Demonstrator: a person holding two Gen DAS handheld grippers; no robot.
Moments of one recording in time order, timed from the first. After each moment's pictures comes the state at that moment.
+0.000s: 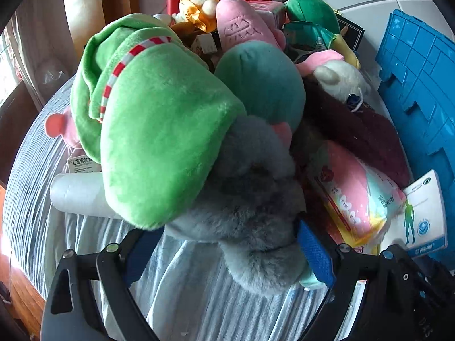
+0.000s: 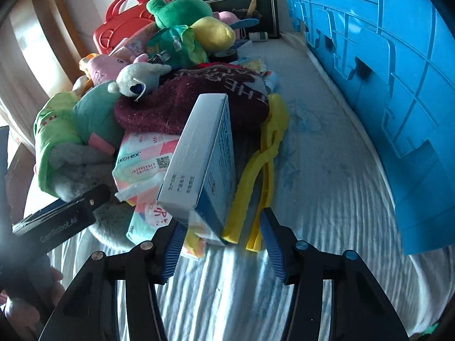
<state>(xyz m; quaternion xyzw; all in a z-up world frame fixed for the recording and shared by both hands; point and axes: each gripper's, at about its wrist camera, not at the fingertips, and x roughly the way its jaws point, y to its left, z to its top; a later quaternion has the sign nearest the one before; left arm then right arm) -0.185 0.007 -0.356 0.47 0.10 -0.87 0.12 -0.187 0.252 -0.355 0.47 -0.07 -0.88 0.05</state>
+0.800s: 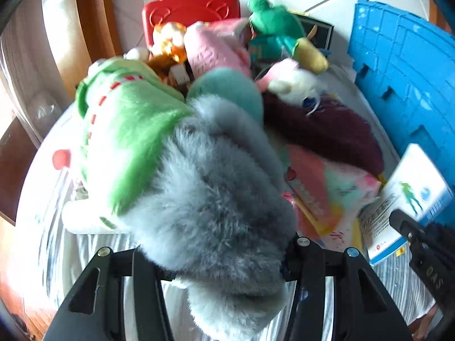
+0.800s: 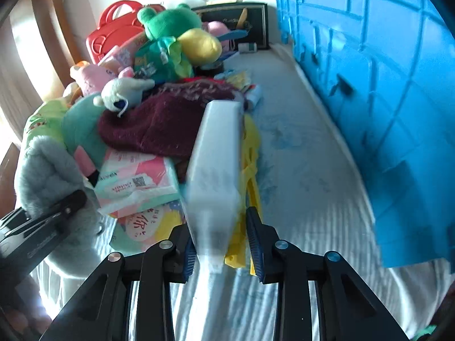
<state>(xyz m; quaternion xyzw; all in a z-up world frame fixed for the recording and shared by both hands) -0.150 0.035 -0.314 0.43 0.02 -0.90 0.08 -0.182 0.270 -0.338 0.45 -0.05 -0.89 0.03</state>
